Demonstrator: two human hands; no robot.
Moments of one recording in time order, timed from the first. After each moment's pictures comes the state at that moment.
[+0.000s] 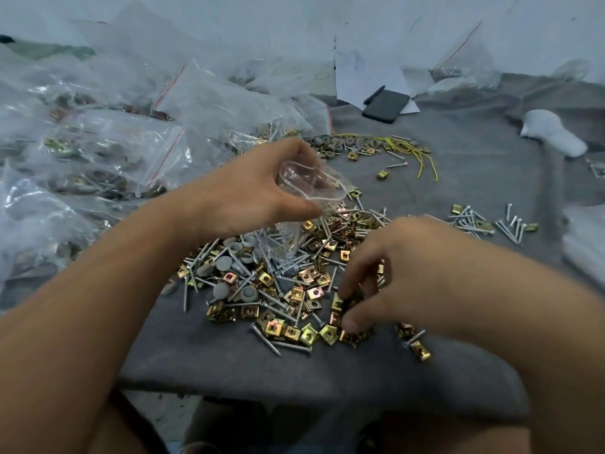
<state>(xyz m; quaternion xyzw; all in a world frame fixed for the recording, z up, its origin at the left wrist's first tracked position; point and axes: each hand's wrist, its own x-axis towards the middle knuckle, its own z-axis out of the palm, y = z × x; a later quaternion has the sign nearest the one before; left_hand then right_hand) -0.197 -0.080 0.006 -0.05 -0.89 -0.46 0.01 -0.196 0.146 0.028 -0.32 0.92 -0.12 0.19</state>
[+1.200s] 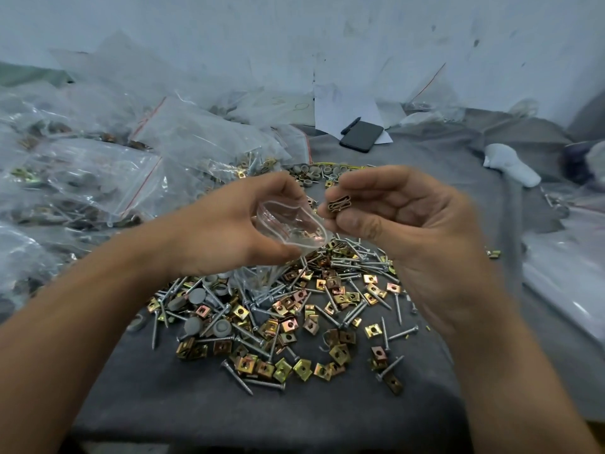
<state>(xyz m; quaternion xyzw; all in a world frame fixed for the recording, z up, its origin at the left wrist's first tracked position) -0.193 -0.079 0.010 -0.10 -0.88 -0.46 -0.02 -0.227 0.152 0.007 -0.36 0.56 -0.75 0.04</state>
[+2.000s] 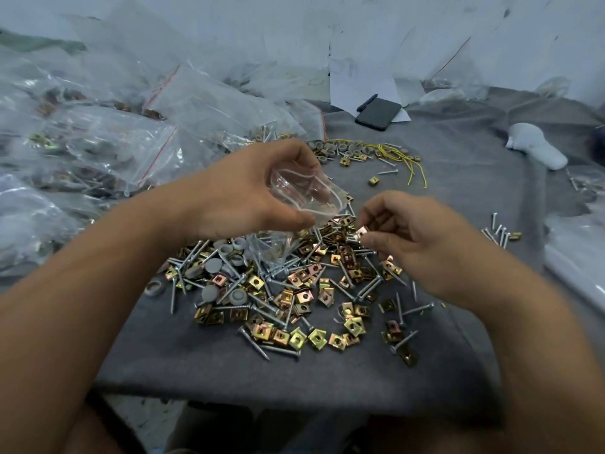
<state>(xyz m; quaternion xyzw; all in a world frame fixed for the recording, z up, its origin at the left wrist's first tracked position) -0.192 -0.083 0.013 -0.11 -0.89 -0.45 0.01 -0.248 0.172 -0.013 -0.31 0.86 -0.39 0.09</state>
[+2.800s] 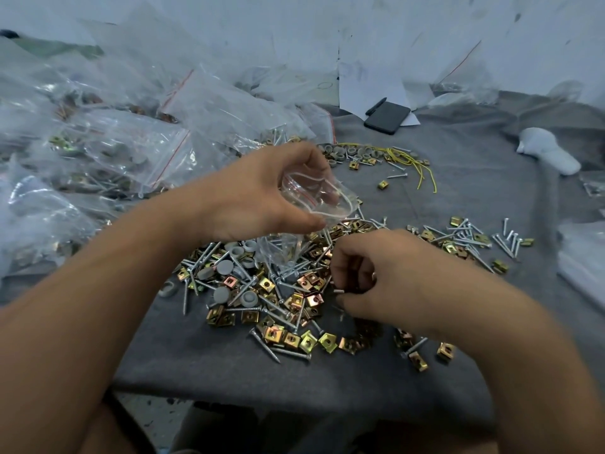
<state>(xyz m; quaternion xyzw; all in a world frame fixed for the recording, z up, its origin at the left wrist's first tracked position) -0.193 -0.087 0.010 -0.12 -0.88 -0.45 0.01 -0.214 0.141 -0.004 -0.34 0.91 -0.18 0.16</state>
